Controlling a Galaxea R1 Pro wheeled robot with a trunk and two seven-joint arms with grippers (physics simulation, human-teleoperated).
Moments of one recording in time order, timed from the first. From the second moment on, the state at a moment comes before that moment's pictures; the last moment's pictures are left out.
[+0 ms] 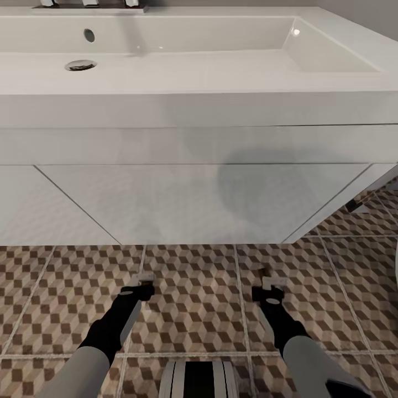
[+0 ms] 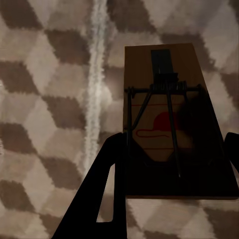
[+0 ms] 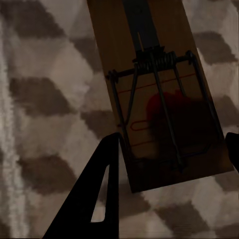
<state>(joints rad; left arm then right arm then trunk) -0.62 -0.06 -0.04 -0.77 0.05 0.42 0.24 -0.72 0.09 -0.22 -0.44 0.22 0.08 -0.23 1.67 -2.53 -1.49</state>
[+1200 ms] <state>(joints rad) -0.68 -0.07 -0.04 -0.68 0.05 0.26 0.28 -0.79 0.08 -0.22 -0.30 0.23 0.10 -0.22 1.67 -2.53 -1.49</state>
